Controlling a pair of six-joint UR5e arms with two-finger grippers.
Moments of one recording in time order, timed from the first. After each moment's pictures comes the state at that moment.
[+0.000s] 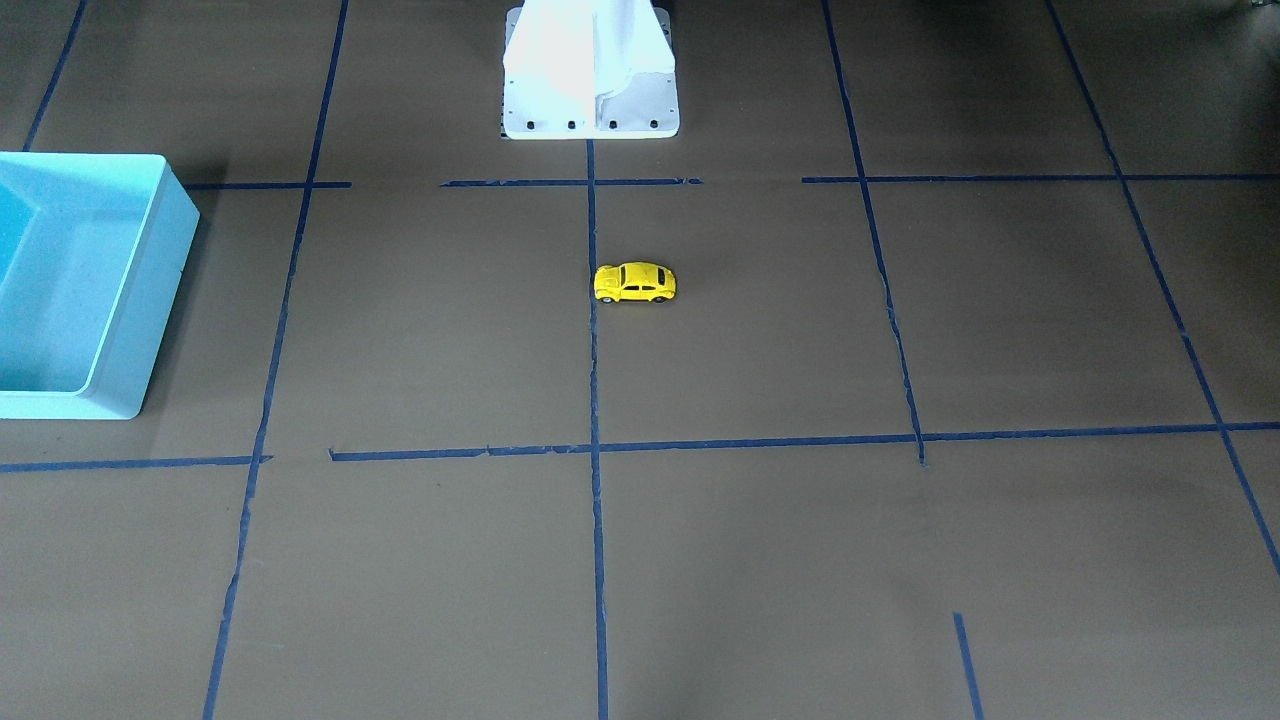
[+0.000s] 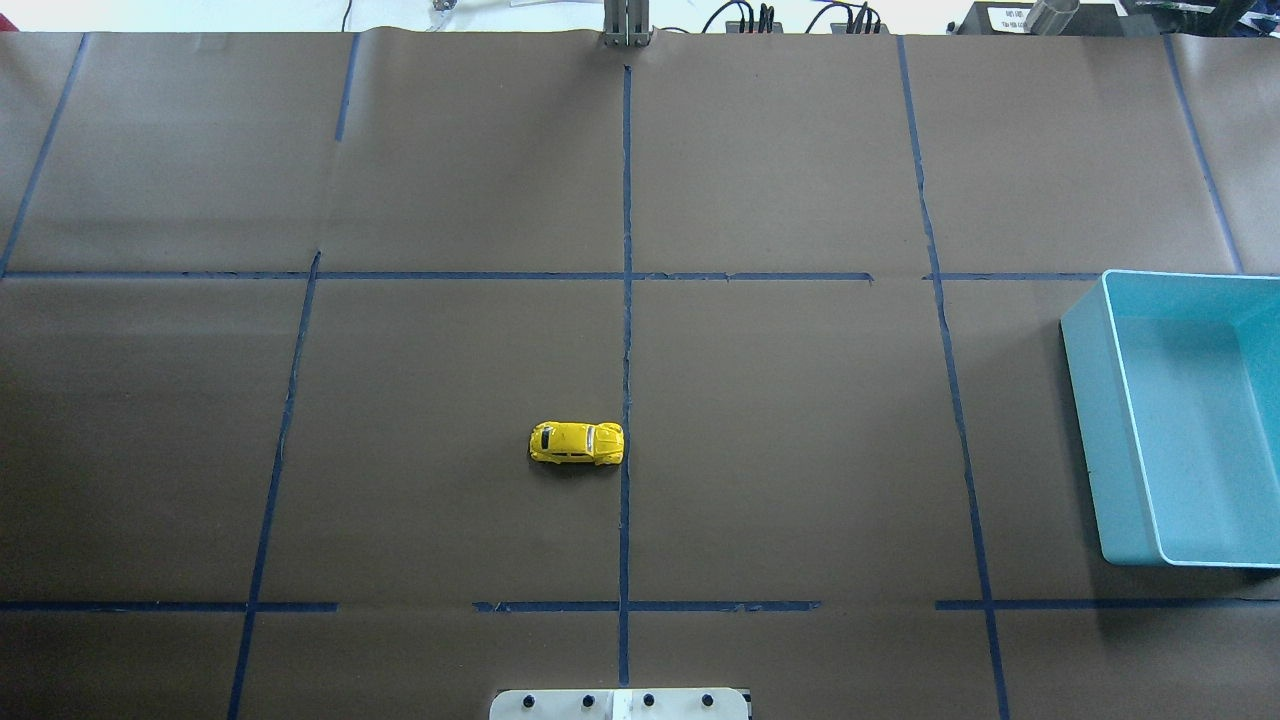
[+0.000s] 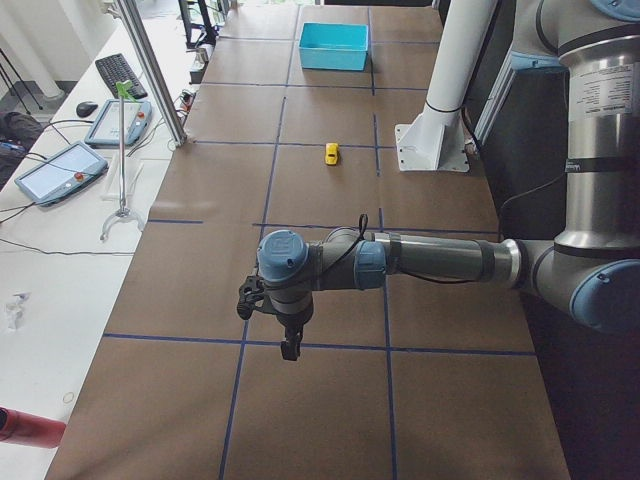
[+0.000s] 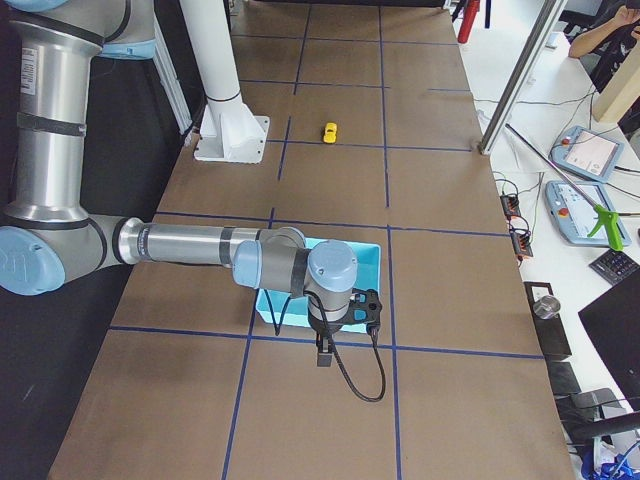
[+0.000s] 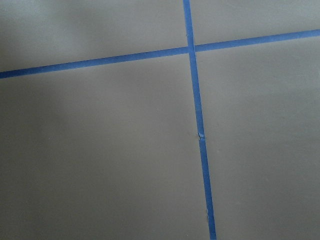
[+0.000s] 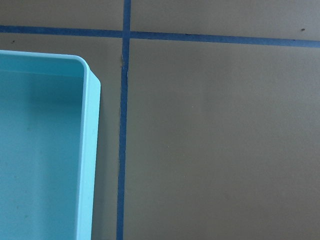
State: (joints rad) left arm -1.60 -1.47 -1.73 -1.45 -2.32 0.18; right arm 1.63 -1.74 1.75 -1.67 2.29 -0.13
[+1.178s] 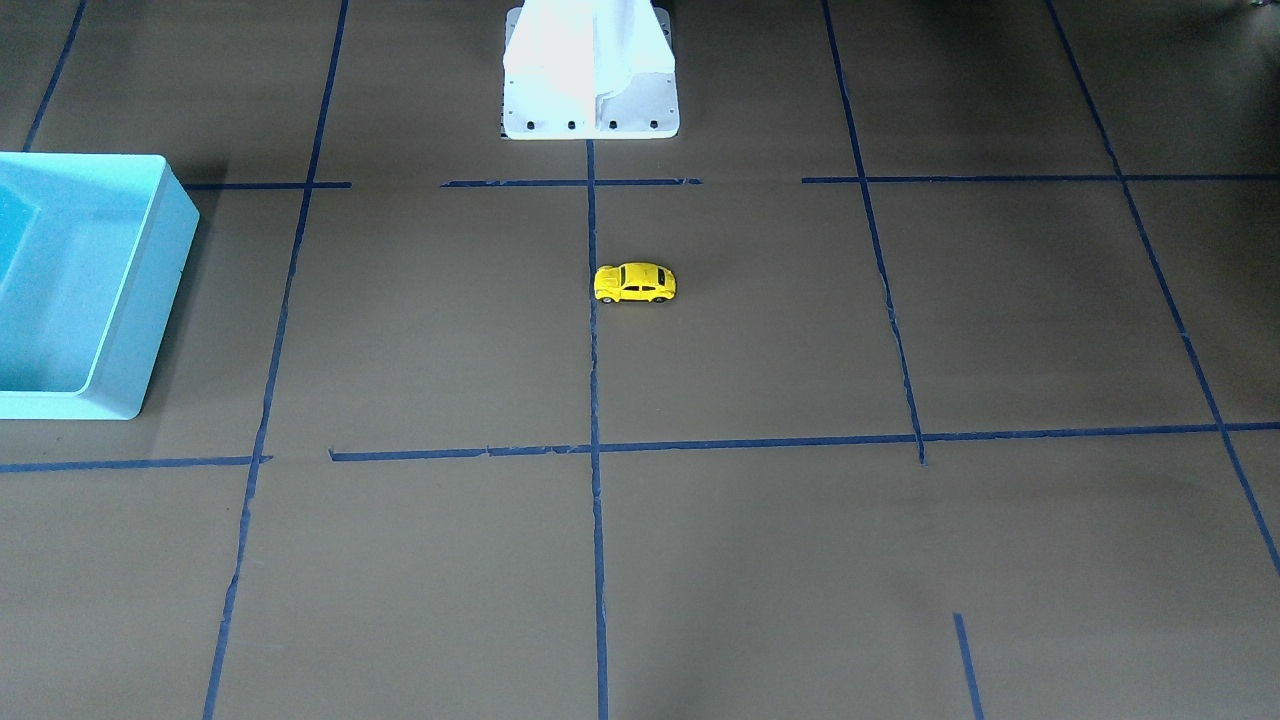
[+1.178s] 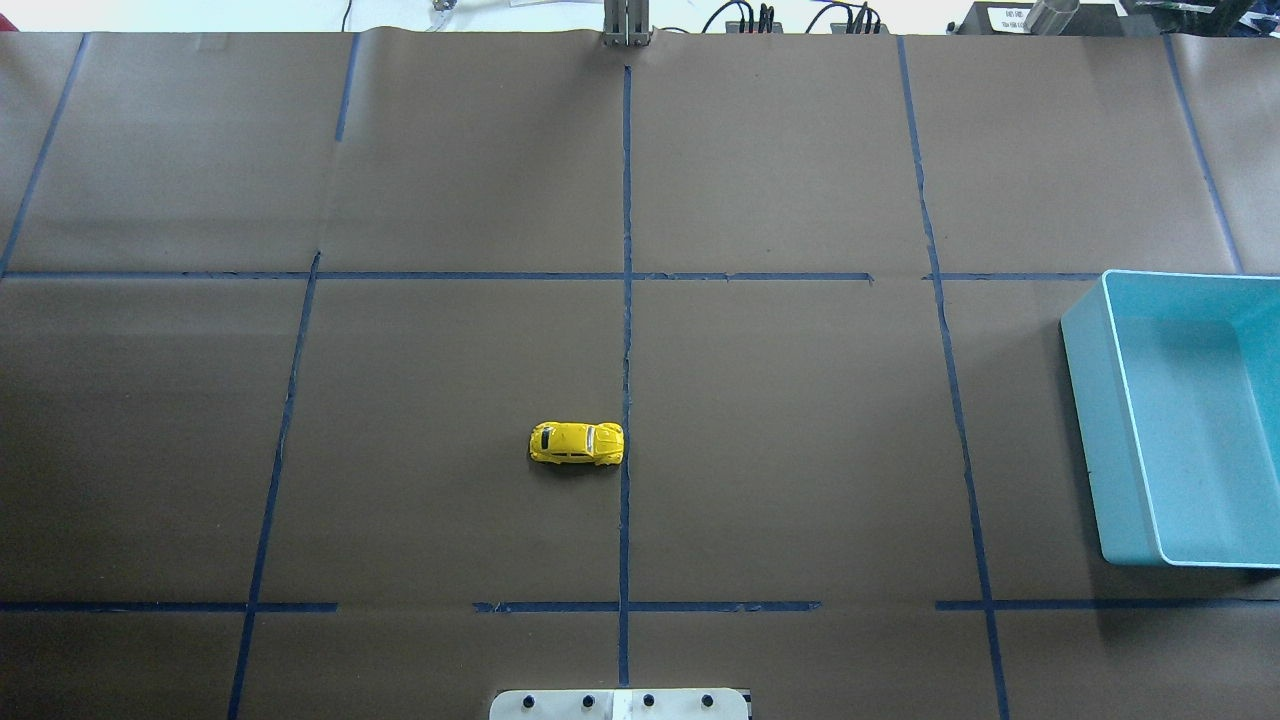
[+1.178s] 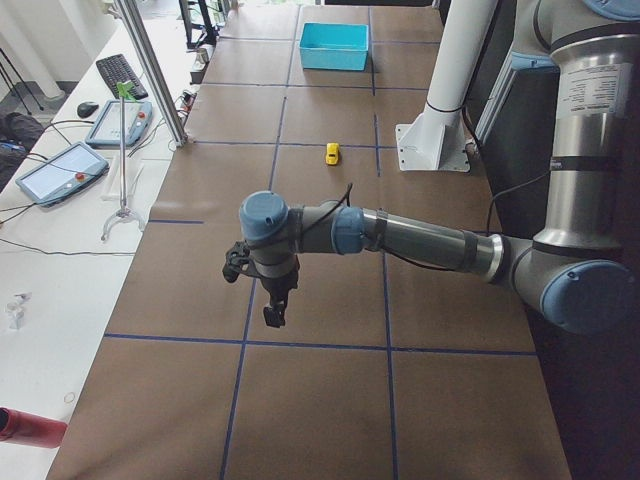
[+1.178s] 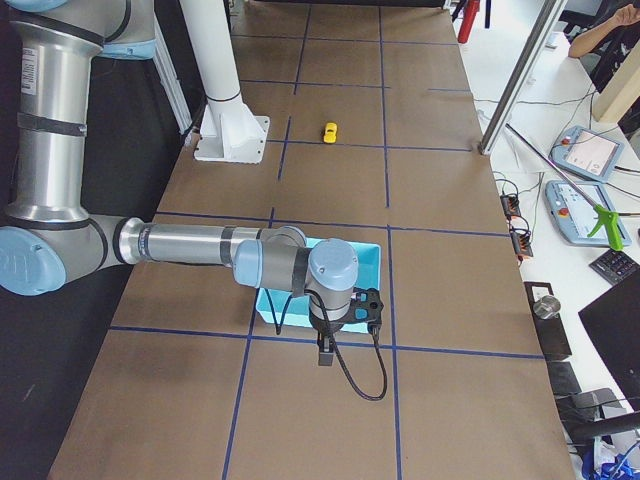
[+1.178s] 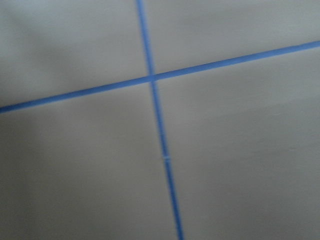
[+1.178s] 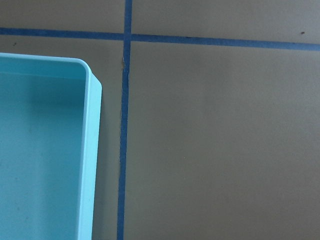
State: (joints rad) left arm -1.48 -1.65 -1.85 -1.21 -2.31 0.19; right arm 1.63 -1.73 1.75 -1.67 2.29 -0.13
